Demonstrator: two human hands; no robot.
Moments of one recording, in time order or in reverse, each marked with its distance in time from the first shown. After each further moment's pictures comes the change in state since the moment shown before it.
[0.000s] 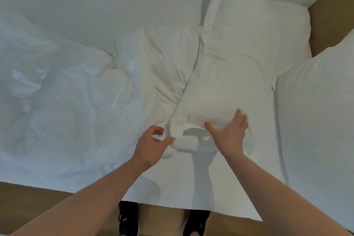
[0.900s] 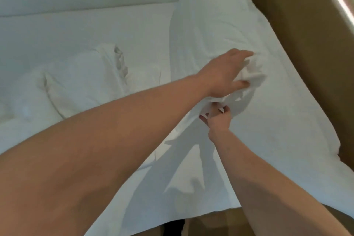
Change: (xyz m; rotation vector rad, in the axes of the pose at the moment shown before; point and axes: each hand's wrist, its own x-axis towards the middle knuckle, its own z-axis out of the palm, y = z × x) left_hand -0.033 0.379 0.316 0.643 -0.432 1.219; right_hand 0.129 0.096 -0.178 1.144 0.200 0.456
